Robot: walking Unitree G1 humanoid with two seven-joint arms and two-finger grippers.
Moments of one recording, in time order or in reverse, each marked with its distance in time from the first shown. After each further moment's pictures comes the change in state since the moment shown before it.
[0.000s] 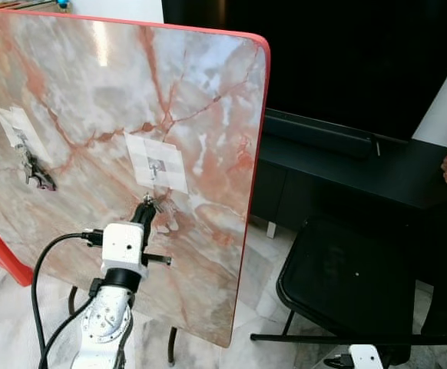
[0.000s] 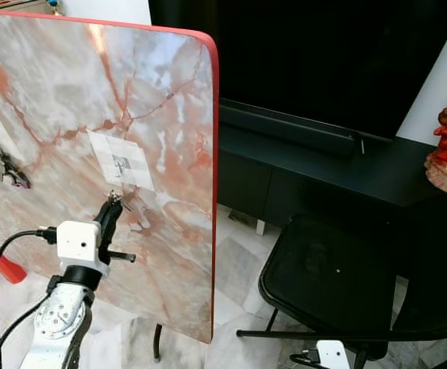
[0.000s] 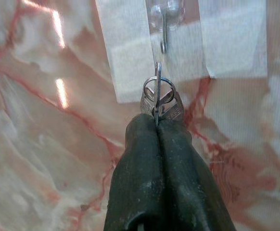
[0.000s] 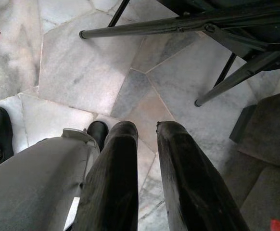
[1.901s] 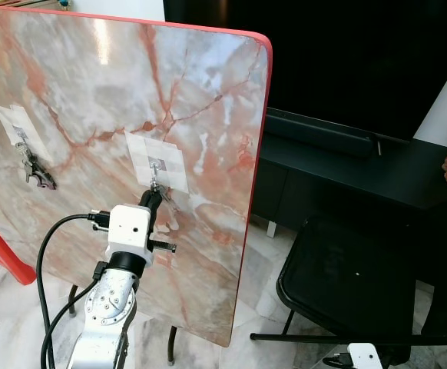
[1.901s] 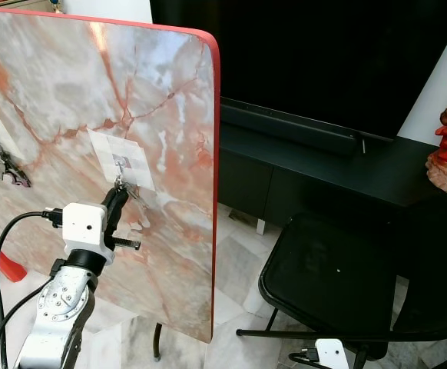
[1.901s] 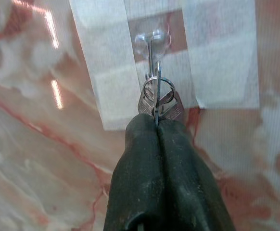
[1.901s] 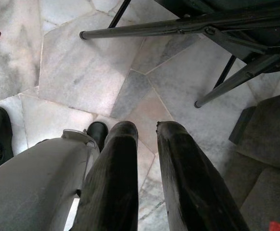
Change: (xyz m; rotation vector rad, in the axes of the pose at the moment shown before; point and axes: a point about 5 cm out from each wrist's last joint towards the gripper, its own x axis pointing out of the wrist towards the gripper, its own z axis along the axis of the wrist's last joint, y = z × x) left arm 0.016 -0.005 0.014 0.007 0.007 -0.027; right arm 0.000 0.001 0.002 -0.007 -0.004 0.003
